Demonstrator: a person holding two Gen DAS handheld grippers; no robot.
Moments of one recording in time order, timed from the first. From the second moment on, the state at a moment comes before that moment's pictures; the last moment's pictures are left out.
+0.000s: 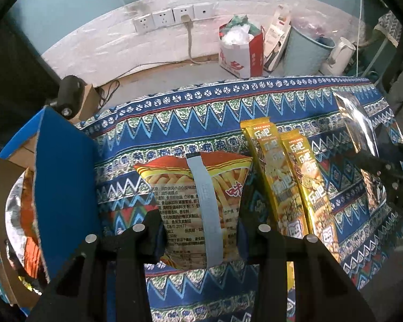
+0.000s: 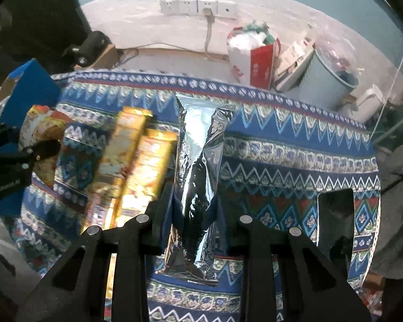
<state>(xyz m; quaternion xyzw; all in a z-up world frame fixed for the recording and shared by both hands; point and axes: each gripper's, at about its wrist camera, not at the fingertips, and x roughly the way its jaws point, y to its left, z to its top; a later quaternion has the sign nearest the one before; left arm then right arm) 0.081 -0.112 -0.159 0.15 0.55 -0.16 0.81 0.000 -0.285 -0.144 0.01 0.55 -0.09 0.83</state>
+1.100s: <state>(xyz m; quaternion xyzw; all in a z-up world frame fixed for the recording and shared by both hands) 0.045 0.001 -0.082 0.09 0.50 -0.14 0.85 0.038 -0.150 -0.084 -0.02 0.50 0.04 0.86</state>
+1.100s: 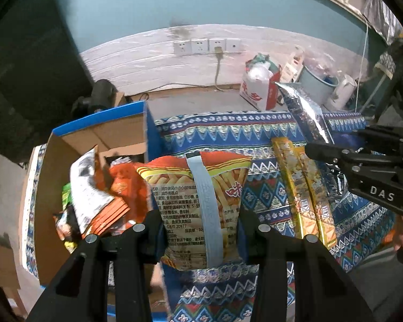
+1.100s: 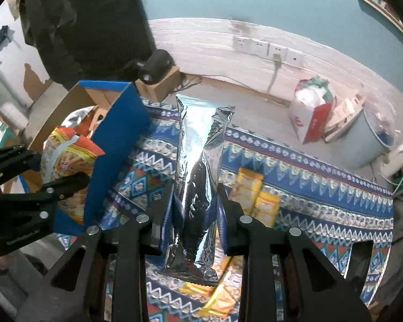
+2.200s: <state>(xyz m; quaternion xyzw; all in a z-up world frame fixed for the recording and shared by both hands) 0.040 0.120 -0.111 0.03 0.53 -0.04 0.84 0.089 -0.020 -0.087 -0.05 0.50 0.12 0.86</state>
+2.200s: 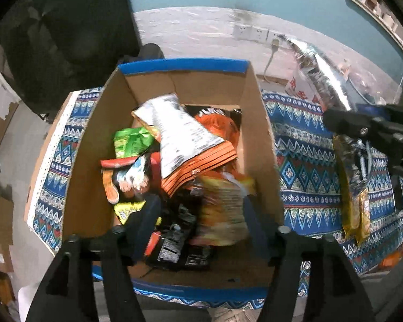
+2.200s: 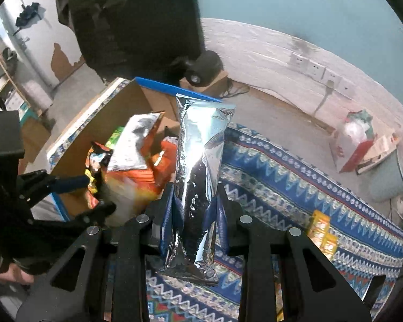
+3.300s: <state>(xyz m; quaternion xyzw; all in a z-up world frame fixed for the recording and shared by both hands) 0.060 0.222 -0.085 -0.01 0.50 0.06 0.87 0.165 0.050 -0.132 -0.05 0.55 0.15 0.82</state>
